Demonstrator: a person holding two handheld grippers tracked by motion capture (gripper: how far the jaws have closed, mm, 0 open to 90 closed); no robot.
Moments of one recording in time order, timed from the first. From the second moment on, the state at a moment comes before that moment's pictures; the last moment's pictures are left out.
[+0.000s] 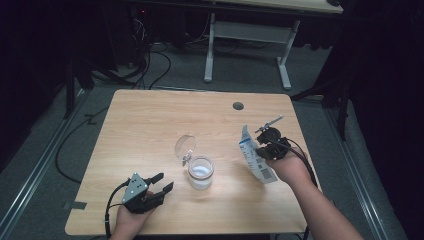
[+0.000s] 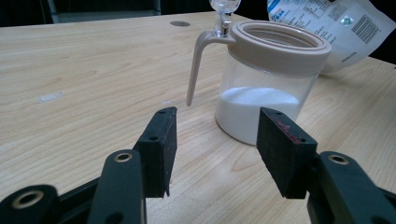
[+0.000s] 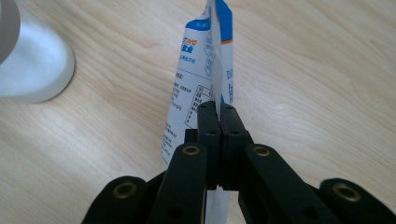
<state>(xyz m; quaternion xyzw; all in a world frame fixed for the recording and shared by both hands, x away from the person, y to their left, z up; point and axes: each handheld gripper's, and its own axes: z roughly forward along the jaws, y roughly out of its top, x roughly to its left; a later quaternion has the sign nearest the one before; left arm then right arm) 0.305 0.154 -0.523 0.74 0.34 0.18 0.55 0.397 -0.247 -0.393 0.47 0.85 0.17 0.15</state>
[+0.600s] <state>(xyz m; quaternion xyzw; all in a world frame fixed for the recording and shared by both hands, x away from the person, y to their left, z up) 0.306 0.155 -0.523 0.74 0.34 0.18 0.55 0.386 -0.260 -0.403 0.49 0.82 0.23 0.18</state>
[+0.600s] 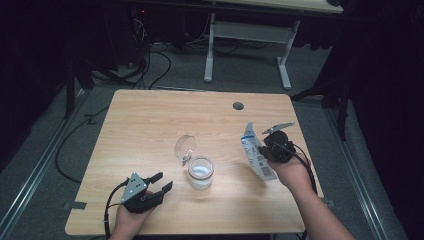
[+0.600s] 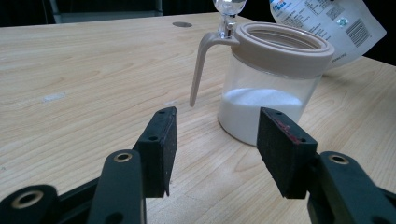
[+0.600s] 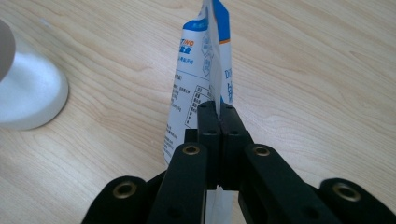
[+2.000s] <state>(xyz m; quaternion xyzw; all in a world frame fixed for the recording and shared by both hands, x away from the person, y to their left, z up) 0.318 0.189 -0.522 0.73 0.38 0.20 0.54 0.339 -0.285 -0.434 0.48 0.74 0.40 0.25</state>
